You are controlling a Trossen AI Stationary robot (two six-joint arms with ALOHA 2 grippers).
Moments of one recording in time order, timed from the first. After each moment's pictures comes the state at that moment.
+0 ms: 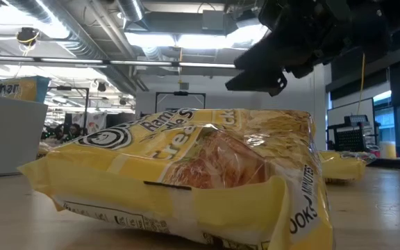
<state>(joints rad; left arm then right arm) -0.67 1.29 1.10 -0.68 -0.81 -0.47 0.27 1.56 0.66 0.49 0.12 0.22</state>
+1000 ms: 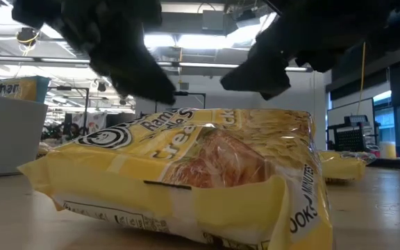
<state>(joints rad) -0.36 1.59 0.76 0.20 -0.32 -0.42 0.43 1.77 0.82 0.50 -0.02 0.23</state>
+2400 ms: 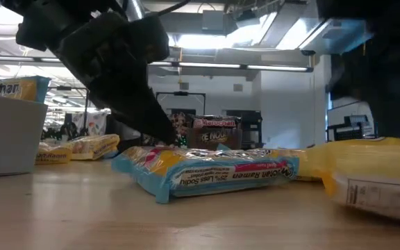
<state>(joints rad) -0.36 1.72 0.77 0.24 -0.27 -0.47 0.60 1.75 1.09 -0.38 -0.03 0.62</state>
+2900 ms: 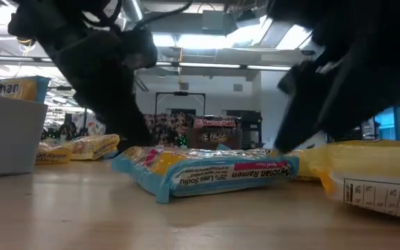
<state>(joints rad) -0.37 1.66 0.77 0.02 -0.33 -0.59 0.56 1.89 1.08 -0.08 0.17 0.51</state>
